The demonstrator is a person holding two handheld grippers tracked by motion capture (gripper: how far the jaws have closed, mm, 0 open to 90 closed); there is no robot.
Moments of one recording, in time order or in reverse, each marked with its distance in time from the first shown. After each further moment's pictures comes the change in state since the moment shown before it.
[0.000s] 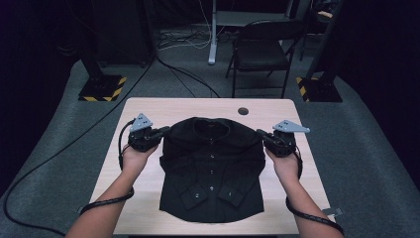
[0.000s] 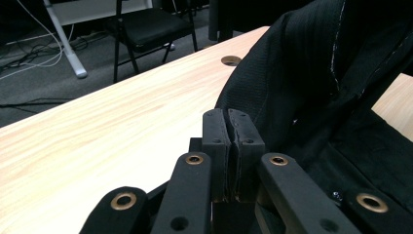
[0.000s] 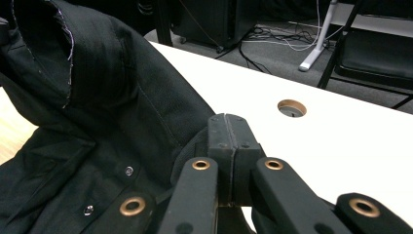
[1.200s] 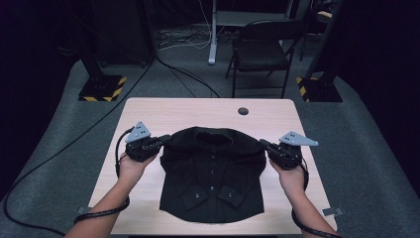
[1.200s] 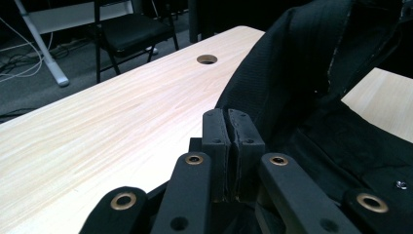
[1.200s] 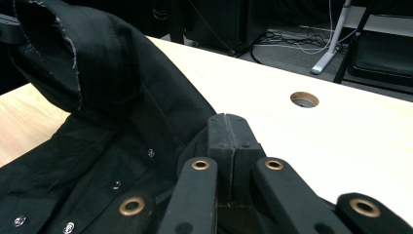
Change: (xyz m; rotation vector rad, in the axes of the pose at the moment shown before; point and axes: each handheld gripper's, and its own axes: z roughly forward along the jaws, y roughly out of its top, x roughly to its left) left arm -0.019 -0.010 -0.021 -0.014 -0.067 0.040; right arm 0.008 -0.023 -0.028 -0.026 0.050 0.004
